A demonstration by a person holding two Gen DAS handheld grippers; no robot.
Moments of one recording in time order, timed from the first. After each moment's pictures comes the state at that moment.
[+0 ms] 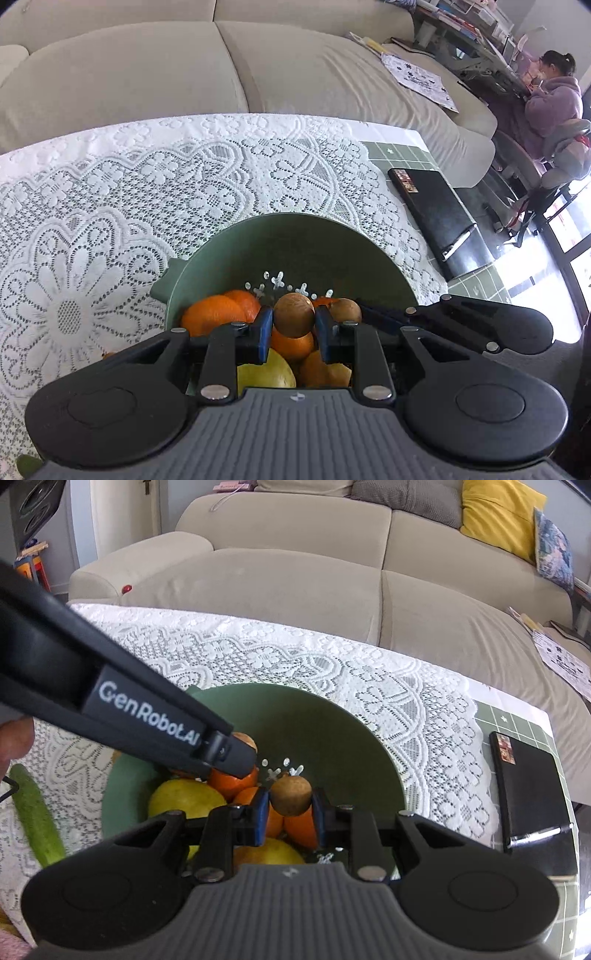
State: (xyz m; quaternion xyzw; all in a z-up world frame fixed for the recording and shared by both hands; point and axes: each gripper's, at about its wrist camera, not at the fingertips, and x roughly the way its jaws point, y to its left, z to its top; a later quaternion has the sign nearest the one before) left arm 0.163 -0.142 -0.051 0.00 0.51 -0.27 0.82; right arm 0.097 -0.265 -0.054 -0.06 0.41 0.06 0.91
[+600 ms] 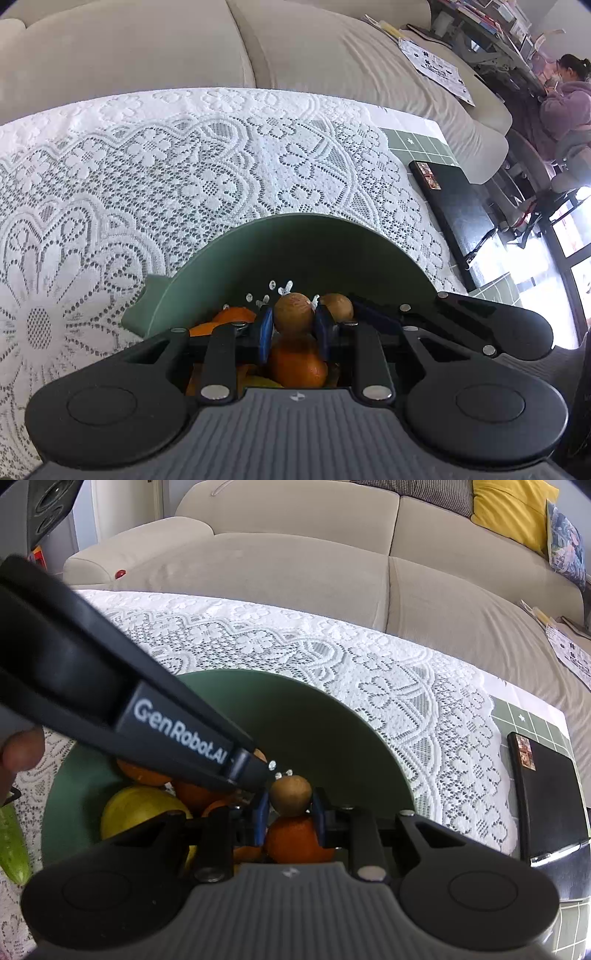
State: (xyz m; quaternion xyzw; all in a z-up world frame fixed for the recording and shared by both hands) left arm 0.198 -0.155 -0.085 -0.01 0.54 -0.27 0.80; right arm 0.127 -0.275 -0.085 -0.07 0.43 0.07 0.90
